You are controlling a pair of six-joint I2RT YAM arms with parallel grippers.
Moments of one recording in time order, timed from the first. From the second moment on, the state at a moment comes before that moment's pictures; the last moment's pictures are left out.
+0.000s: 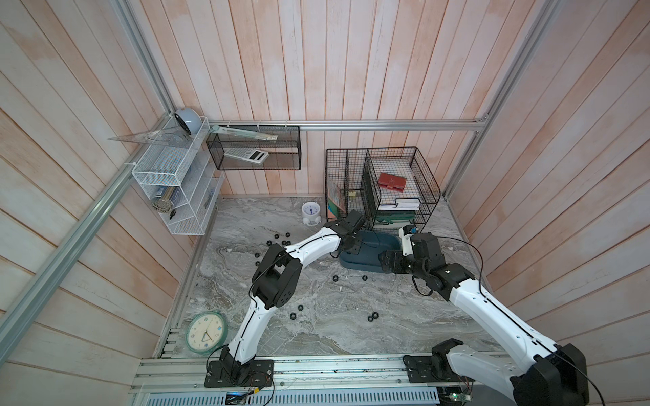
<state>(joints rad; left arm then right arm) -0.74 2.28 1.90 -0.64 -0.07 -0.31 0.41 1.09 0.80 -0.45 -0.02 0.37</state>
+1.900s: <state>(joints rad) -0.50 2.15 1.64 -0.64 -0.14 -0.71 0.49 1.31 0.89 -0.39 -0.09 0.36</state>
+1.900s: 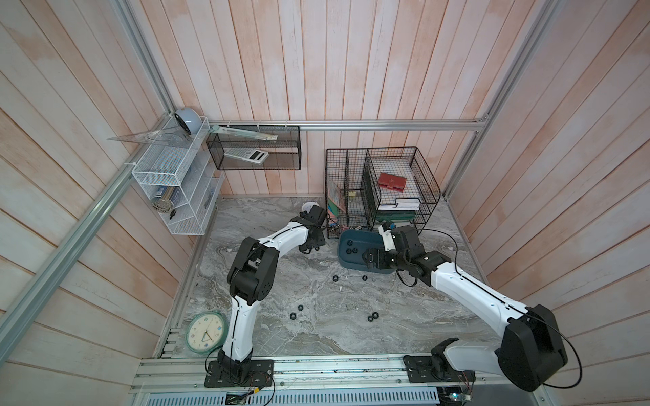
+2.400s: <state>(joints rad) -0.52 2.20 1.68 -0.67 -0.14 -0.70 0.49 1.31 0.89 -0.39 -0.08 0.36</state>
